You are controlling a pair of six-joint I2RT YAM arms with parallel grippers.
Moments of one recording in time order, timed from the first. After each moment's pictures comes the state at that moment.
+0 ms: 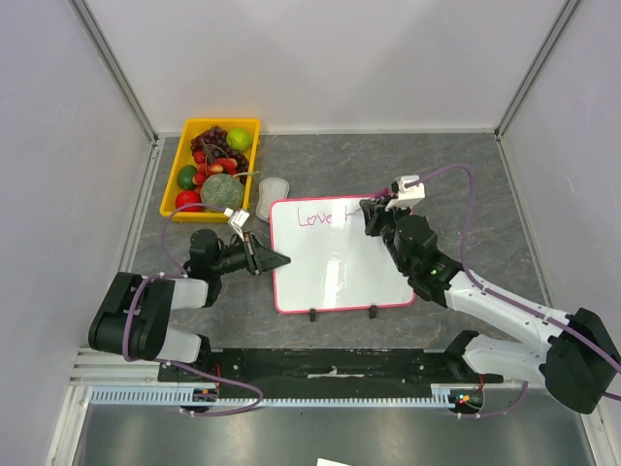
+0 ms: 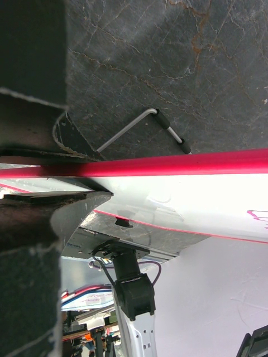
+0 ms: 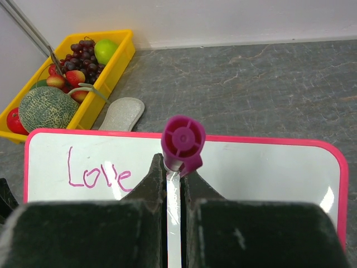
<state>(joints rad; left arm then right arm) -0.18 1.42 0.26 0.89 0.94 -0.67 0.75 1.11 0.66 0.38 0.47 0.30</state>
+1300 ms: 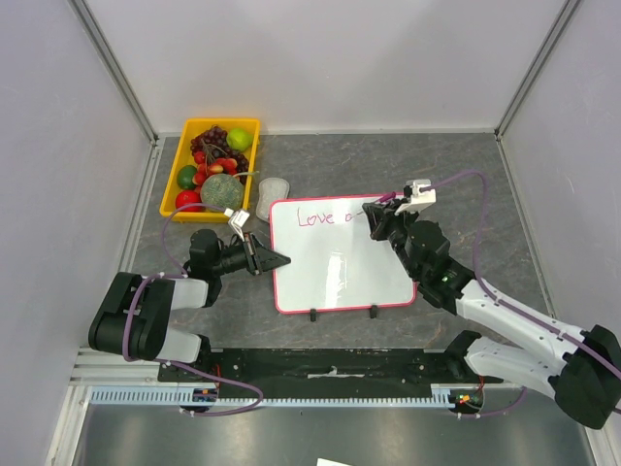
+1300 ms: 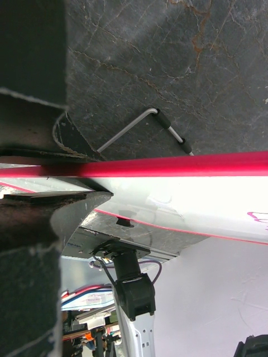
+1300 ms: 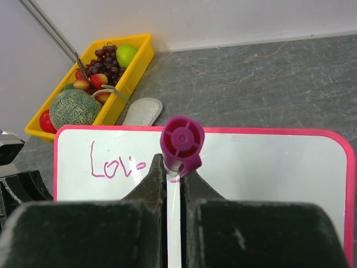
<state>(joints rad) -0.18 1.42 0.26 0.89 0.95 -0.67 0.74 1.02 0.61 0.35 0.40 0.37</state>
